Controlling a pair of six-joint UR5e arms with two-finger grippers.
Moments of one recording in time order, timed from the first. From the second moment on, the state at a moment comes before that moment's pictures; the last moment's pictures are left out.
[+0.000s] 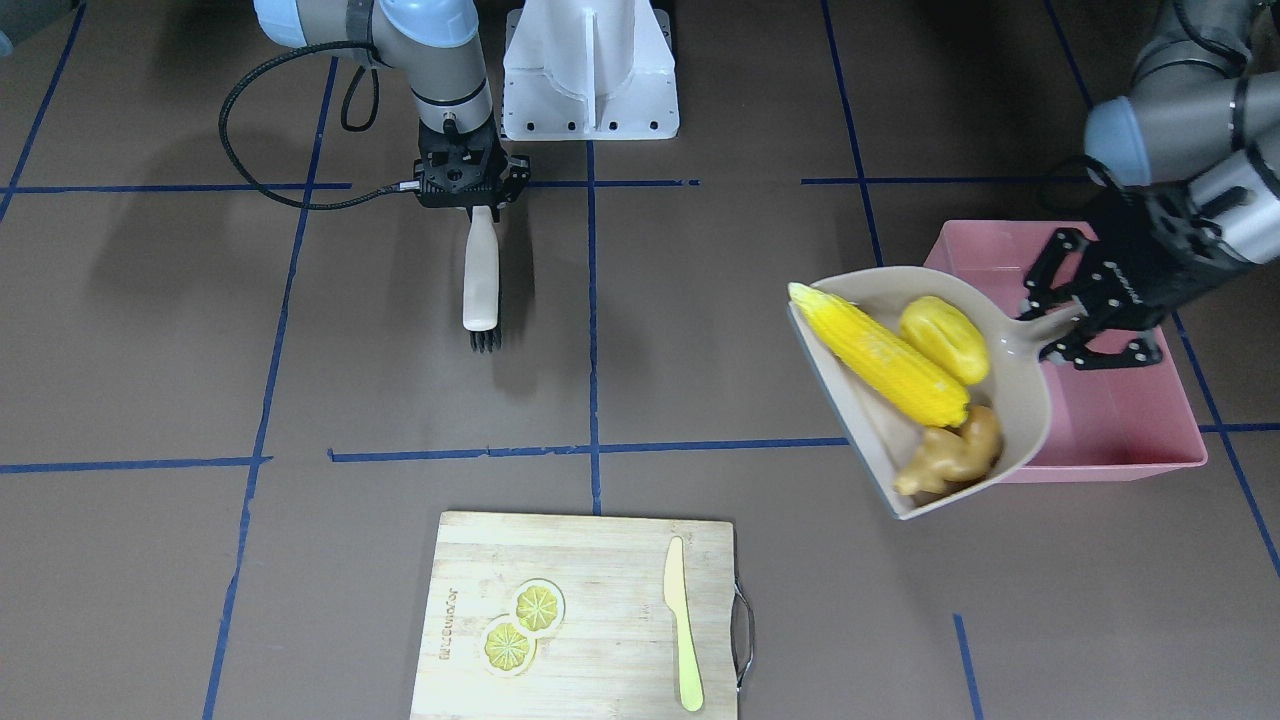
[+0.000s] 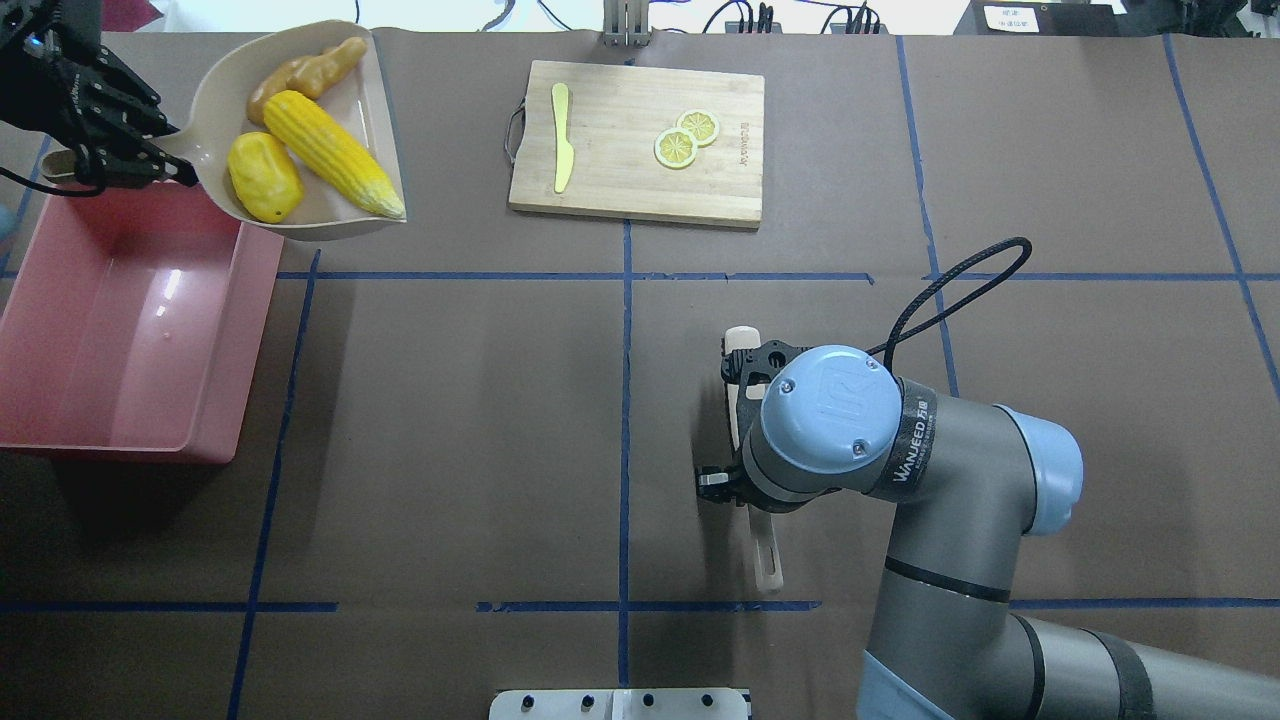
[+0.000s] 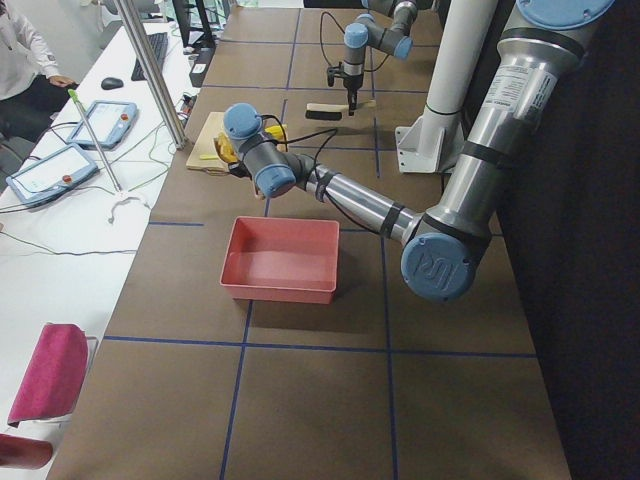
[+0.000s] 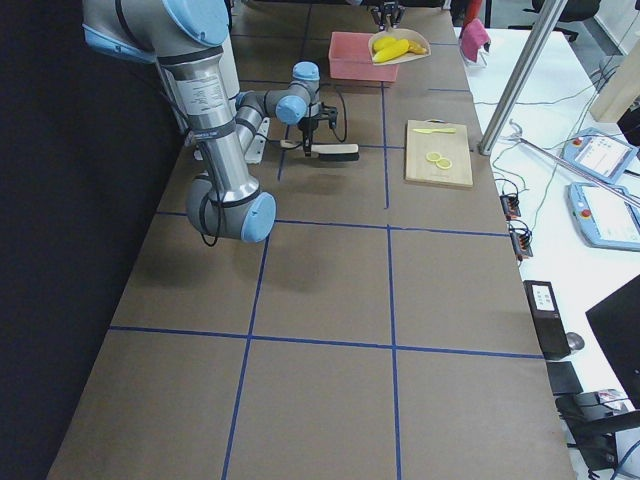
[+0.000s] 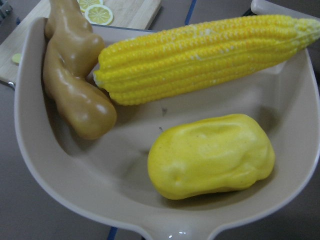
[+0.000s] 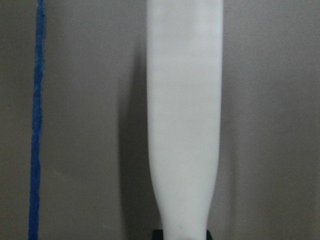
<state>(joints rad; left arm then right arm) -1.22 -1.90 -1.61 -2.07 -2.55 0.41 0.37 -1.10 1.95 -1.68 1.83 1.27</state>
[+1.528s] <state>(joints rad) -1.49 -1.84 -1.36 -2.00 -2.60 1.00 0.37 -1.10 1.94 -1.68 1.83 1.26</state>
